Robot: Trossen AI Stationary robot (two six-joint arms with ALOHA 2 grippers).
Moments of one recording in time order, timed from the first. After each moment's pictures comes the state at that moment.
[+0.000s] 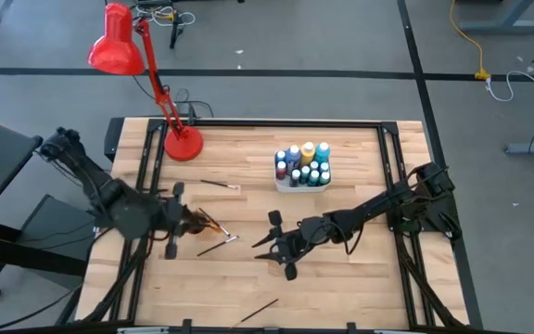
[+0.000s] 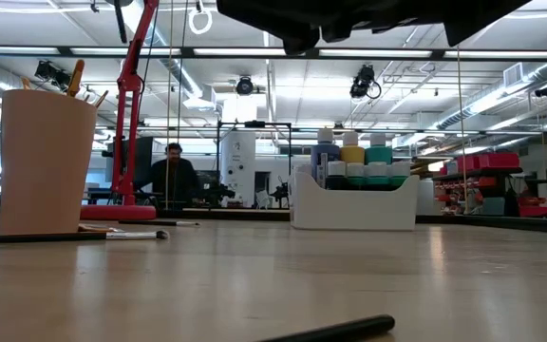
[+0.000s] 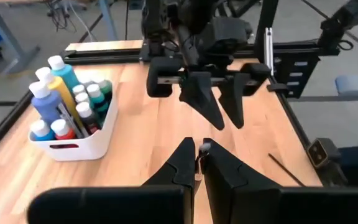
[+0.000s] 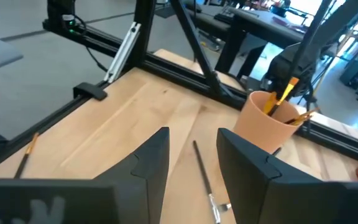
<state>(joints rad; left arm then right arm) -0.70 0.94 0.95 -0.49 -0.67 -0.30 0.34 1.80 0.97 0.65 0.09 -0.27</state>
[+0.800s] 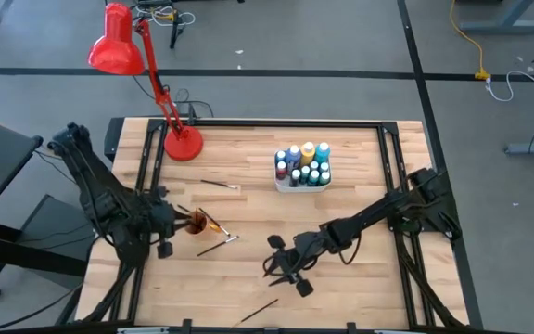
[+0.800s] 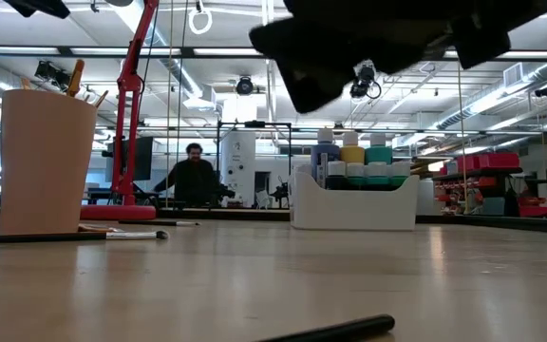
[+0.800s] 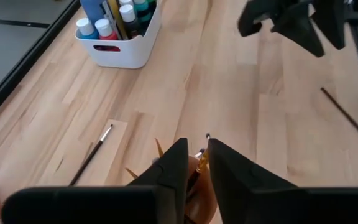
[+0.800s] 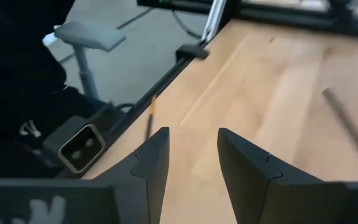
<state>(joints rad) -0.91 0.98 0.94 -1.02 -0.84 -0.89 0.39 1.87 0.97 0.54 -0.18 0.01</state>
